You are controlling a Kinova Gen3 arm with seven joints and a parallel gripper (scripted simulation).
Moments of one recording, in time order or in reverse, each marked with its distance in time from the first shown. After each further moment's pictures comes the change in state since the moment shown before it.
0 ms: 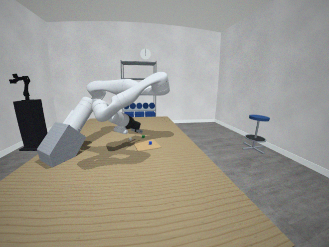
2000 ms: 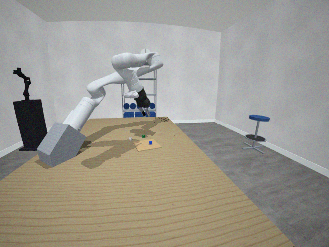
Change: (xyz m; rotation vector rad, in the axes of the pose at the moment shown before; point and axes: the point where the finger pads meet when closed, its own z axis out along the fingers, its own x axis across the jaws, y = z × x) arm -0.057 0.110 -0.056 0.454 -0.051 -0.045
